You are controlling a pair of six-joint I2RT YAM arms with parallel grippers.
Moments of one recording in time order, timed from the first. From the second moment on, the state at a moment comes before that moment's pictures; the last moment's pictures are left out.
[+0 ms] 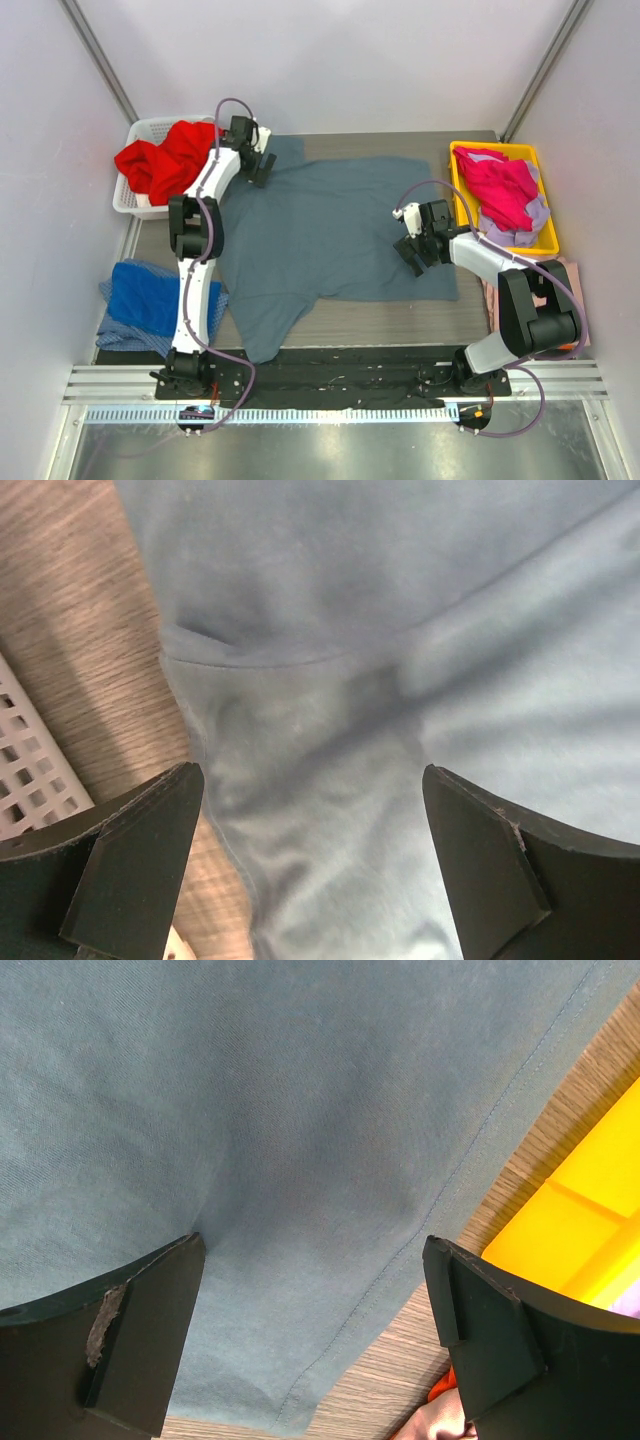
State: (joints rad) left arm -0.15 2.52 2.30 -0.75 -0.08 0.27; right arm 0.23 1.50 0.80 -0.35 0.11 -0.42
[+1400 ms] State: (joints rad) left arm -0.23 2.64 2.39 -0.44 -0.22 0.45; right arm 0.23 1.51 0.80 -0.35 0.11 -0.42
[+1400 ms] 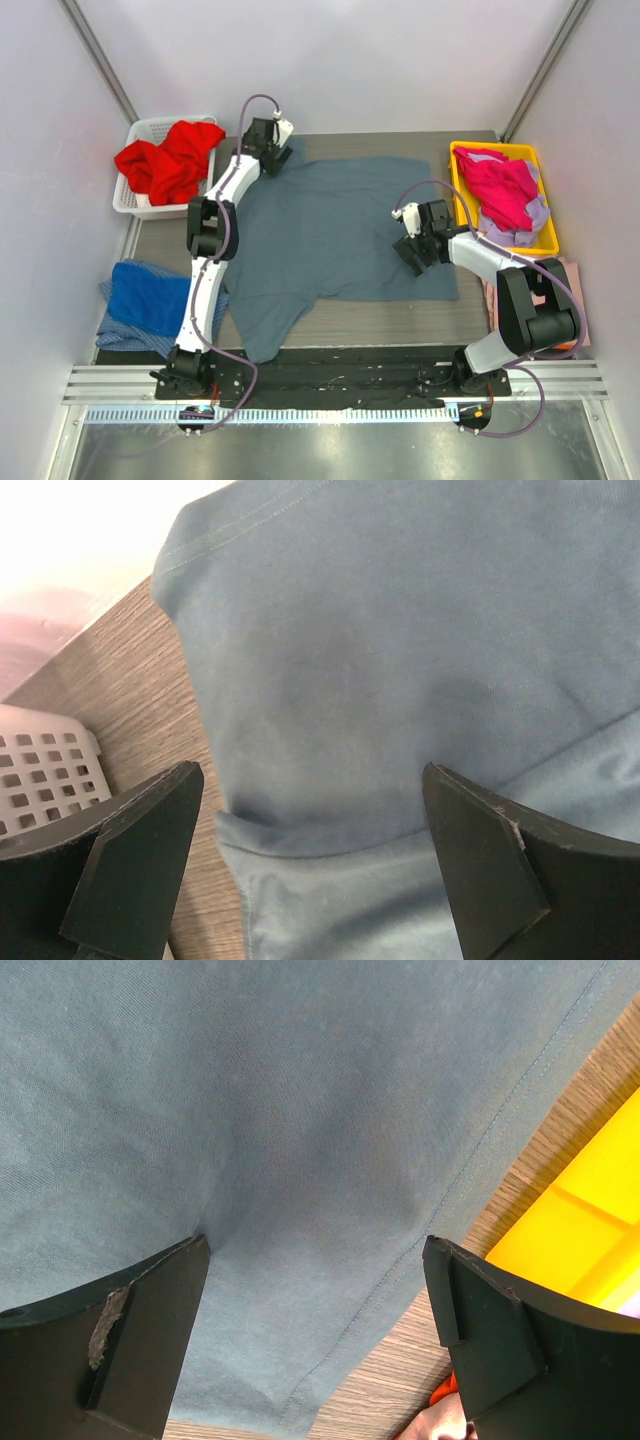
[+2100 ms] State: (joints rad) left arm -0.28 2.80 2.53 -0.20 -0.42 0.82; right arm 0.23 1.48 0.81 -0.35 0.14 -0.42
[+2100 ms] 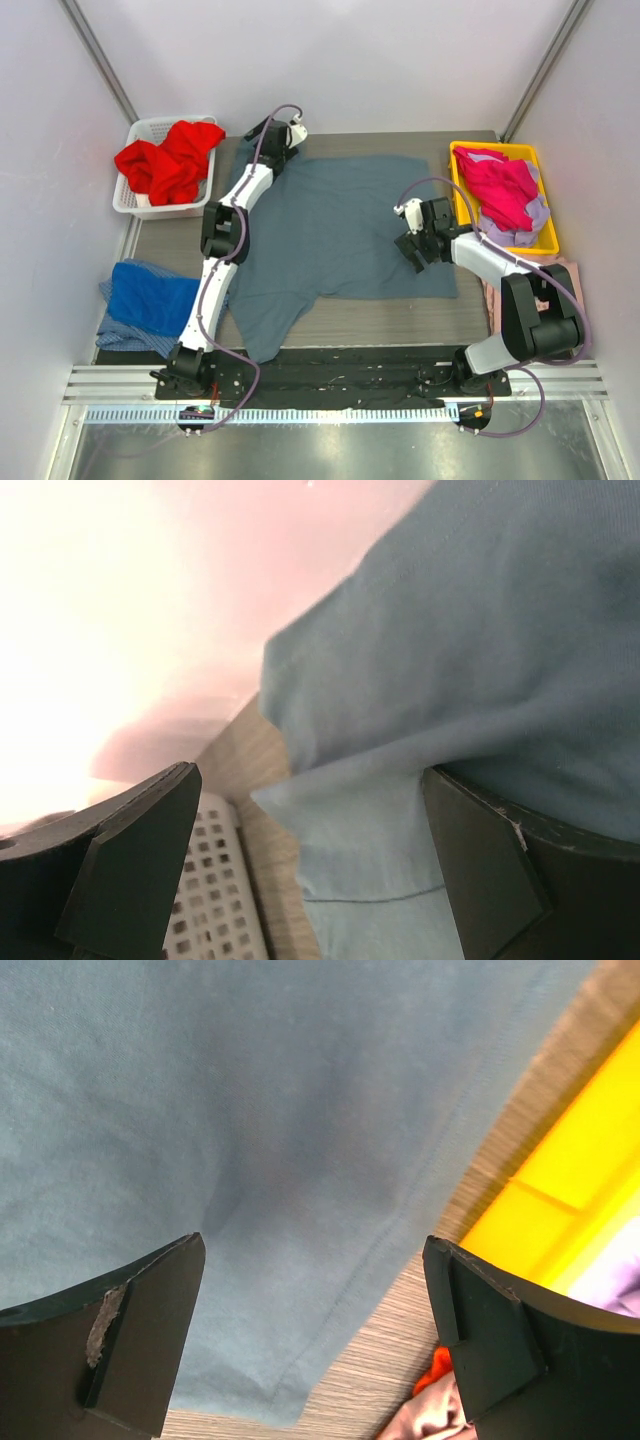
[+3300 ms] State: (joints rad) left arm -0.39 1.81 1.57 -0.08 -0.48 0.70; right arm 0.26 1.33 0.86 -0.41 0.18 -0.39
